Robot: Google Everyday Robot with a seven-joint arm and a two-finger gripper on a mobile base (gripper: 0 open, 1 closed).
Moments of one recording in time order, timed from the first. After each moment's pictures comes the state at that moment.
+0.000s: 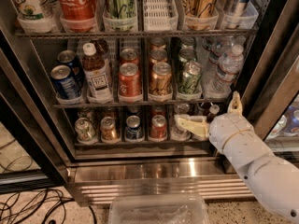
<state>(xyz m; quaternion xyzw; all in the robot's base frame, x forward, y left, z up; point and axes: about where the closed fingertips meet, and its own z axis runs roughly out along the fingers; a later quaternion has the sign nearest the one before) 0.533 -0.176 0.831 -0.17 0.73 0.01 0.66</state>
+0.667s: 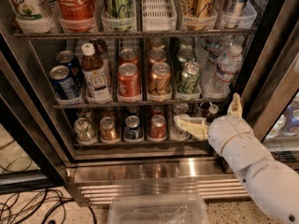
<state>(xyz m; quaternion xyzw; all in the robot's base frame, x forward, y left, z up) 0.528 -0.177 0.830 -0.16 0.73 0.00 0.66</state>
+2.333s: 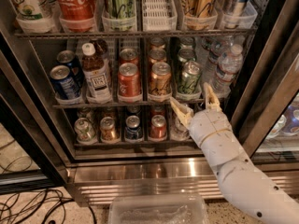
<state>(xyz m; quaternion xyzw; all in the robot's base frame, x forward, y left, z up) 0.549 -0.136 0.851 -0.18 0.66 -0.03 0.73</state>
